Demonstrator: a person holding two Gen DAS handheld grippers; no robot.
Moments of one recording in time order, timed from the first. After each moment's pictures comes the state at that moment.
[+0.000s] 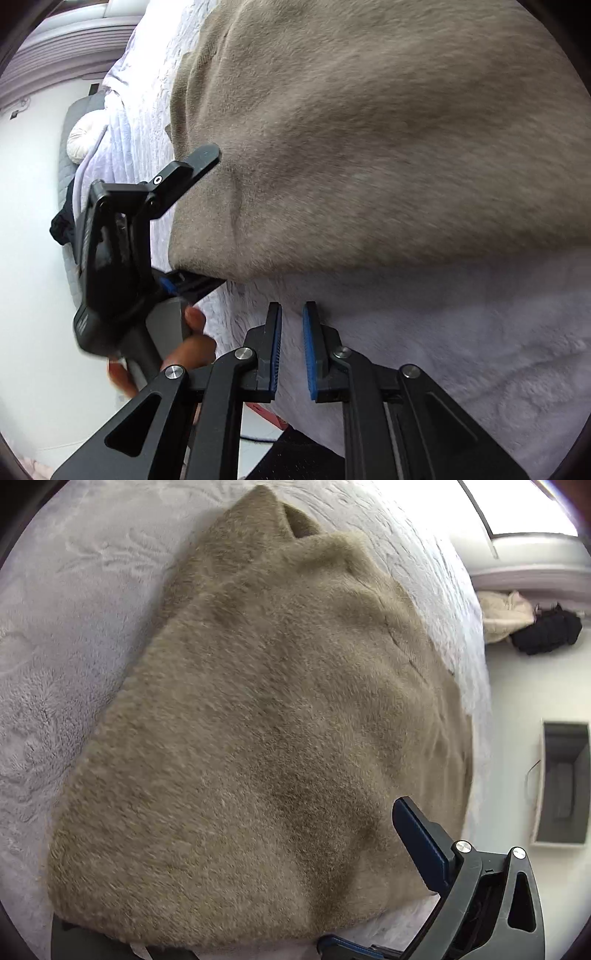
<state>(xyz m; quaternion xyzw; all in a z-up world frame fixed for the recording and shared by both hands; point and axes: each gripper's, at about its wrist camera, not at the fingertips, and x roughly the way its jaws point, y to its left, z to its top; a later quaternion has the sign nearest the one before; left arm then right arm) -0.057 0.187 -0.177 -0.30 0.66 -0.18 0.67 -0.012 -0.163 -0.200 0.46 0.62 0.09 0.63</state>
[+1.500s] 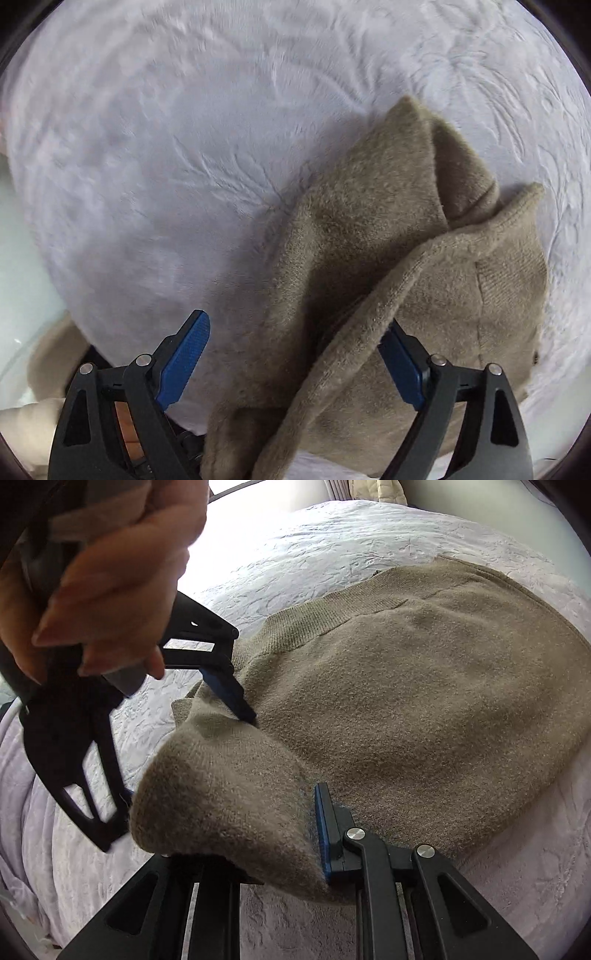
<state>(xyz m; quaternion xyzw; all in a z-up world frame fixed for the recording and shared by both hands) -0.139 0.096 -0.117 0.29 0.43 -0.19 0.83 0.200 0.037 -0.207 -0.23 0.82 0.17 0.50</state>
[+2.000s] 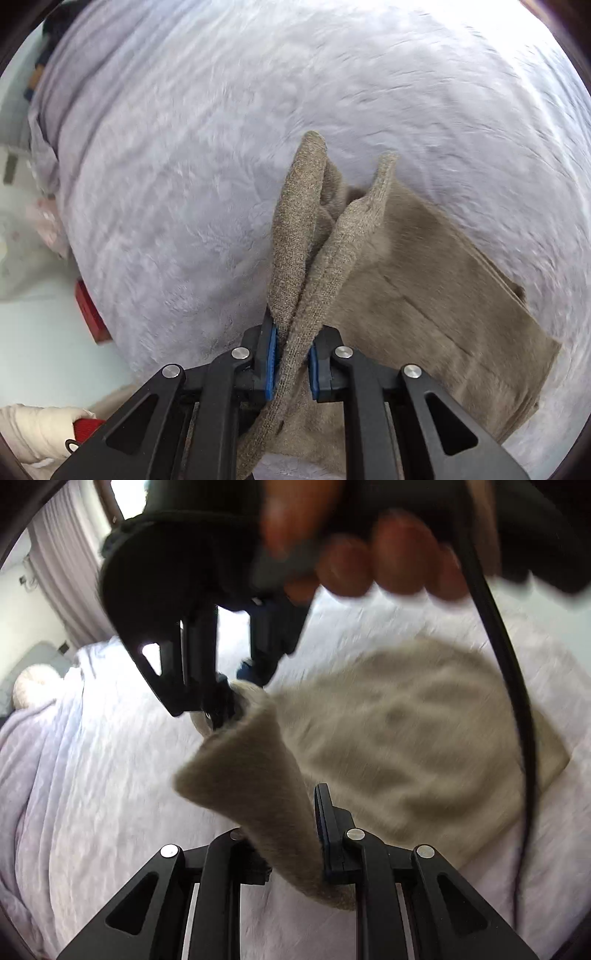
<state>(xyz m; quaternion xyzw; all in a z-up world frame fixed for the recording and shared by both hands) -0.147 0.069 -0.032 0.24 0.38 -0.24 0.86 0.180 -0.115 -0.075 0.01 0.71 0.17 0.69</state>
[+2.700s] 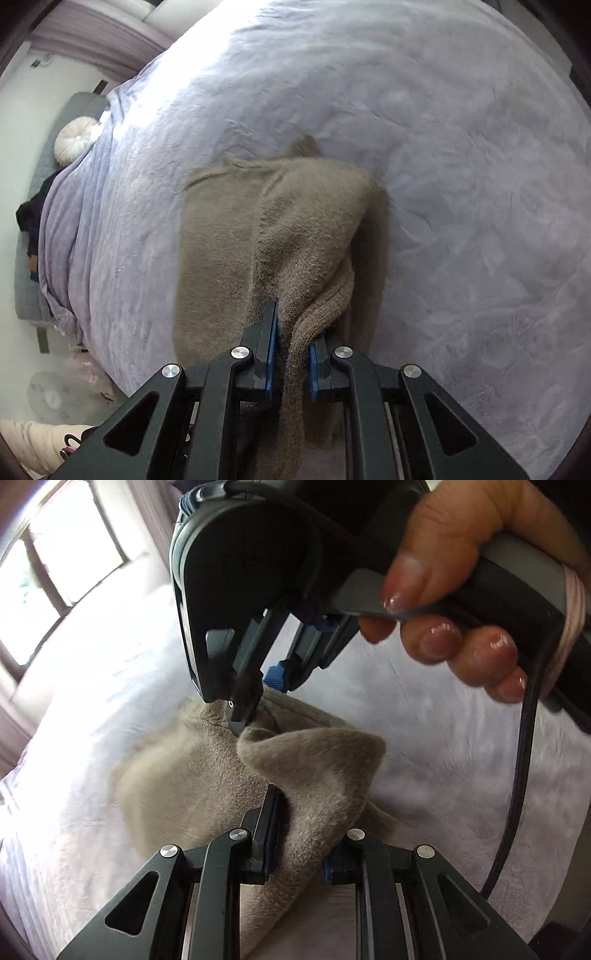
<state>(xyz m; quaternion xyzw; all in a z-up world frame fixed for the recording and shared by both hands) -0.268 -0.149 -0.064 0.36 0.35 -0.44 0.74 -0.020 -0.422 -0.084 0.29 0.59 0.00 0.75</state>
